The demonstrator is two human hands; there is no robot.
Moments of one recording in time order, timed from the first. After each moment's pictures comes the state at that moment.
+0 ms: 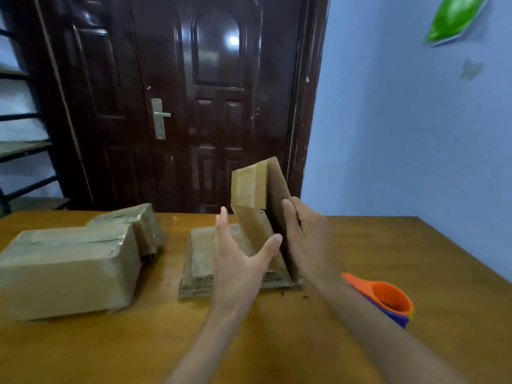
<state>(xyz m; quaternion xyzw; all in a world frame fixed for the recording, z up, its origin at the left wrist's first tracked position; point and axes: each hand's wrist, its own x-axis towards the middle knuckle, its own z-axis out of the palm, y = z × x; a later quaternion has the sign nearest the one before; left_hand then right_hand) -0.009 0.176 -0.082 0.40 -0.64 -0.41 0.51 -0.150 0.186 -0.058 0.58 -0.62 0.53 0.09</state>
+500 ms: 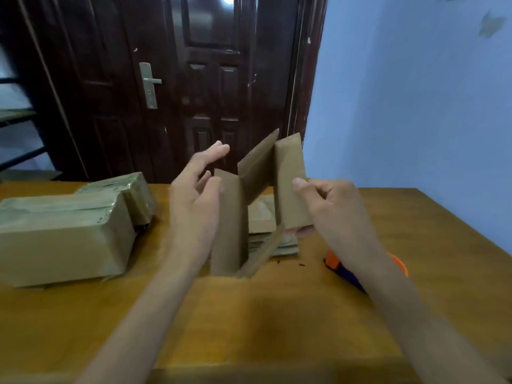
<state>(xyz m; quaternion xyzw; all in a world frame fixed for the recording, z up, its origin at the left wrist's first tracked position) 0.028 0.160 -0.044 0.30 -0.65 -0.35 0.60 -0.145 0.254 -0.028 0.52 -0.66 0.52 -0.14</state>
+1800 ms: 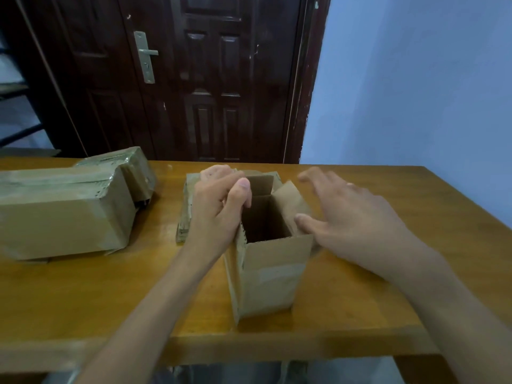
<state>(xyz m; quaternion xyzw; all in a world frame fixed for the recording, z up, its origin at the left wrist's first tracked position) 0.016 0.149 -0.101 0.19 -0.76 -0.22 0.58 -0.148 0.280 -0.027 0.62 -0.78 0.07 0.01</state>
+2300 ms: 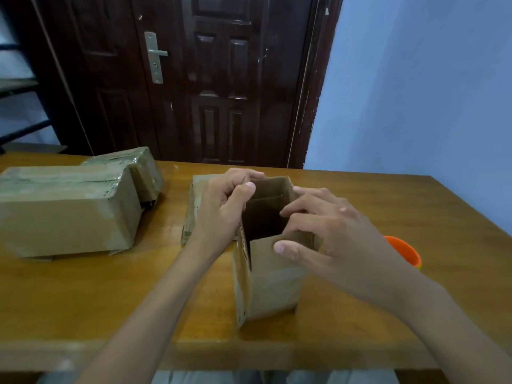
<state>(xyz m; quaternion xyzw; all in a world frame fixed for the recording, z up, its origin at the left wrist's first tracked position) 0.018 0.136 -0.097 0.19 -0.73 -0.37 0.55 -0.142 0.280 -0.056 0.74 -0.64 0.20 0.01</state>
